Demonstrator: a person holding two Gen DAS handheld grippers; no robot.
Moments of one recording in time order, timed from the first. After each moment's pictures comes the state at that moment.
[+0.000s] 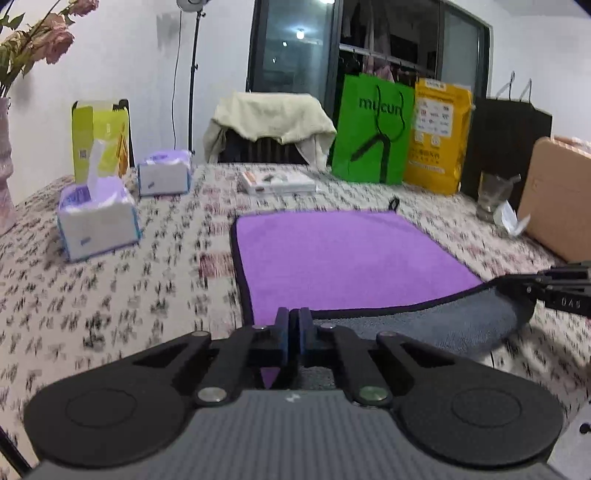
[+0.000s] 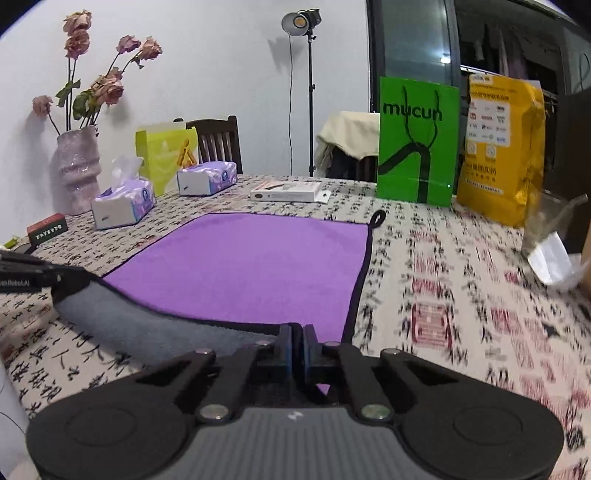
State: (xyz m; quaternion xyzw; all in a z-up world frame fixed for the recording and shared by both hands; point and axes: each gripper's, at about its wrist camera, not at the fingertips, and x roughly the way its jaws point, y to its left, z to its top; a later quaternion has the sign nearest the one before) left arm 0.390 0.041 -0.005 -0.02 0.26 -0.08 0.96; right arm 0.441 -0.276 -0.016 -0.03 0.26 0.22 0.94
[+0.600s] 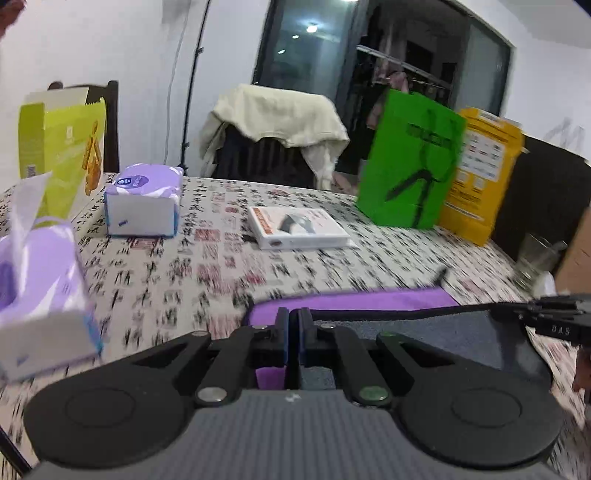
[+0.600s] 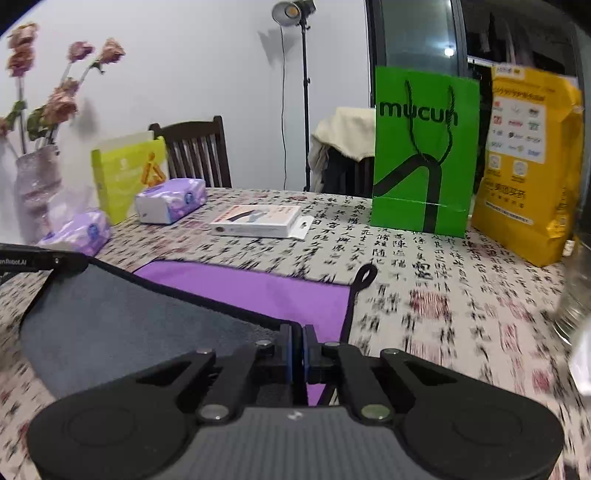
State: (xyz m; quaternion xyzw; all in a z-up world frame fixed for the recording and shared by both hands) left arm 0.574 0.075 0.022 -0.07 0.28 -0.09 0.95; right arm 0.614 -0.272 0.005 0.00 0.28 0.22 0.93
